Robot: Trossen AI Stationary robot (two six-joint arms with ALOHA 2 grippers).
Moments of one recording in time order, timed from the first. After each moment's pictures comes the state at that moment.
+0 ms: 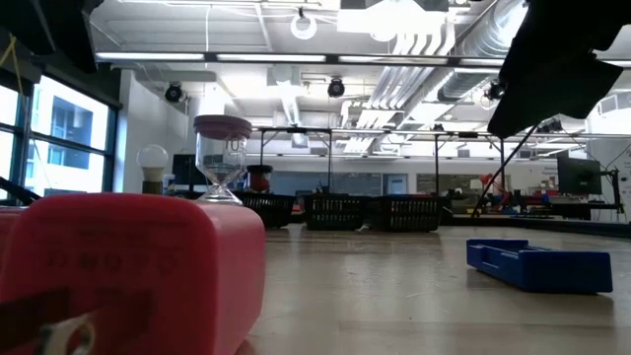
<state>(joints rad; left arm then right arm) -0.74 1.37 1.17 -1.18 -0.51 -0.92 0.66 1.70 1.05 -0.26 0.35 1.04</state>
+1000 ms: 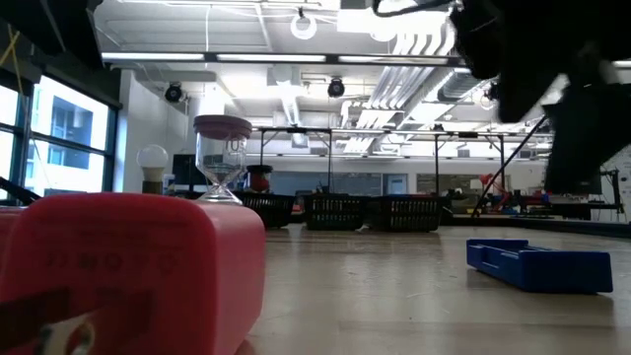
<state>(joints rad) -0.74 1.37 1.17 -1.18 -0.55 -0.91 0.58 1.70 1.05 -0.38 0.14 1.52</state>
